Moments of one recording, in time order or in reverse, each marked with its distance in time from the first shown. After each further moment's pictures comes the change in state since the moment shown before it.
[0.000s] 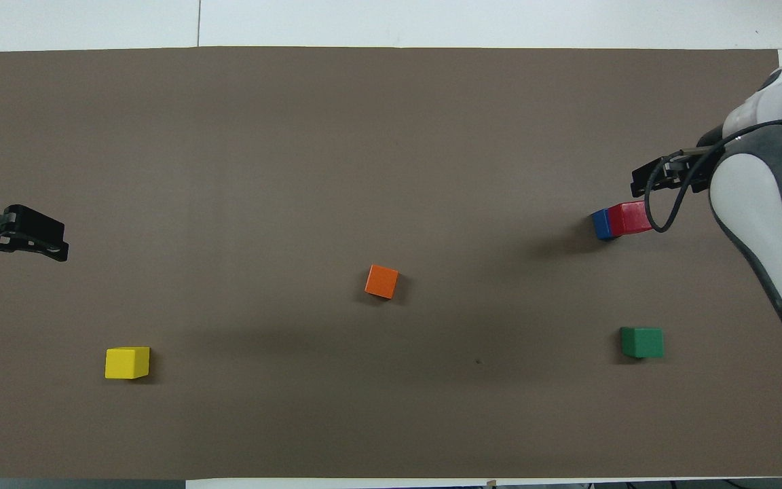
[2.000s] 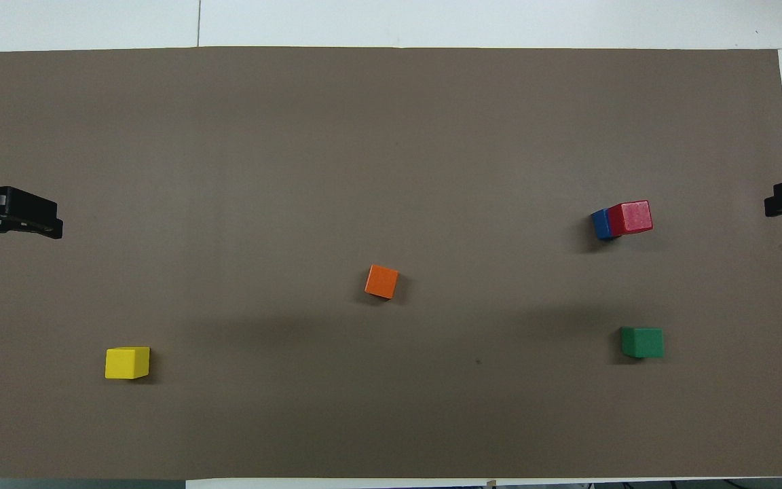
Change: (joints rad) left arm 0.000 -0.014 -0.004 0.004 0.001 0.089 0.001; right arm -0.102 -0.186 0.009 0.060 -0.102 -0.198 0.049
